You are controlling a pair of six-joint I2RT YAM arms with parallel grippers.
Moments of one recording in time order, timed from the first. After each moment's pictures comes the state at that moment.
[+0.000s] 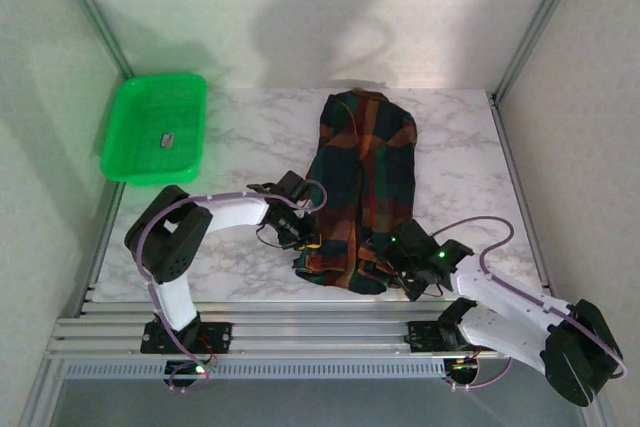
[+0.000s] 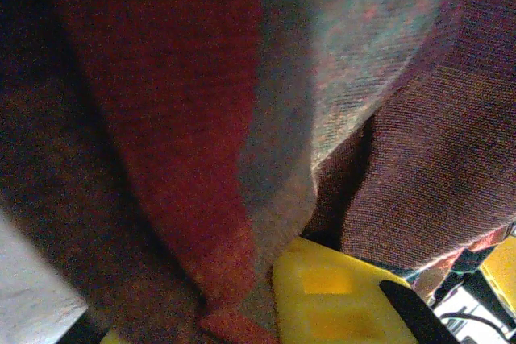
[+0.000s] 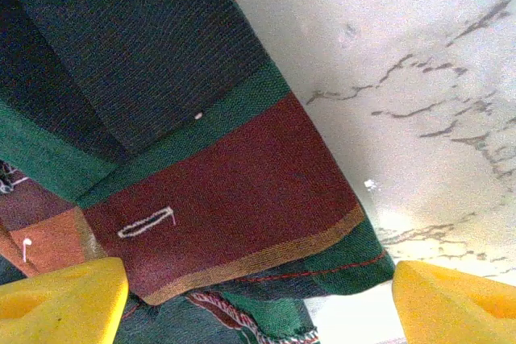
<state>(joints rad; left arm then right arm) -0.64 1.81 1.00 -0.43 0.51 -0.82 0.72 0.97 0.45 -0.69 -0.06 1.51</state>
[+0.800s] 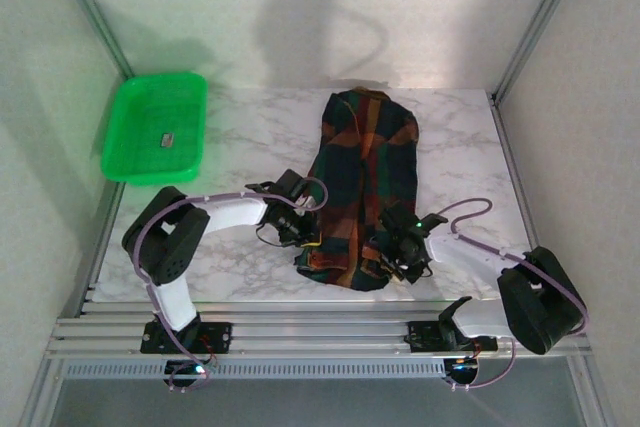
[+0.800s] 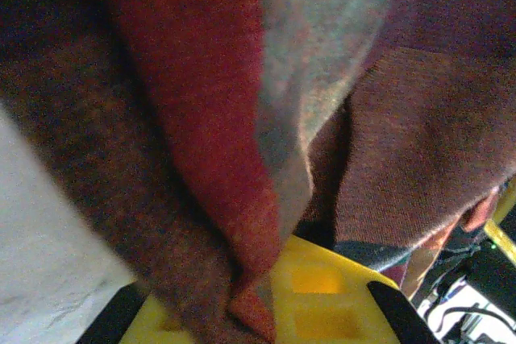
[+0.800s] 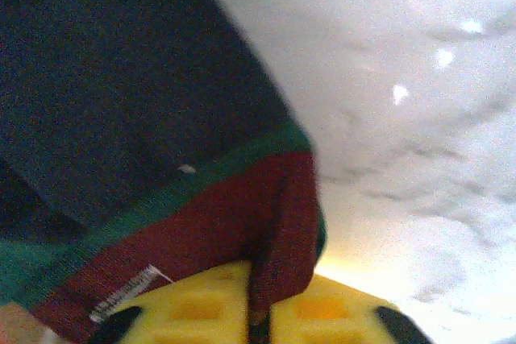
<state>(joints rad) -0.64 1.79 0.99 -0.41 0.51 -0.77 0.63 1.30 0.61 -0.73 -0.06 1.37</state>
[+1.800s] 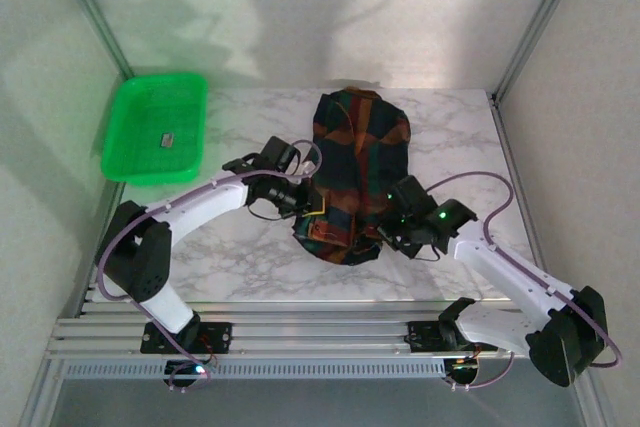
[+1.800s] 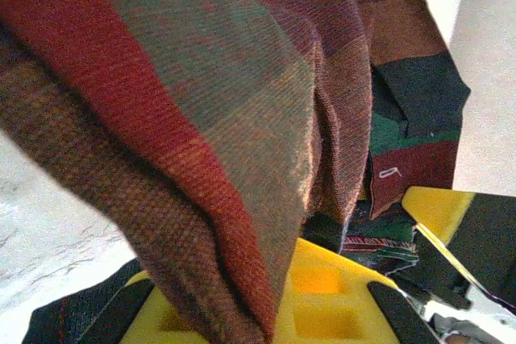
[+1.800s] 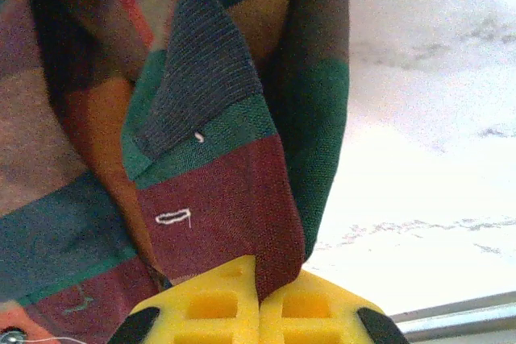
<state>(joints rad) -0.57 1.64 1.18 -0.54 0.61 -0.77 0.64 1.11 0.88 -0.89 -0.06 1.28</state>
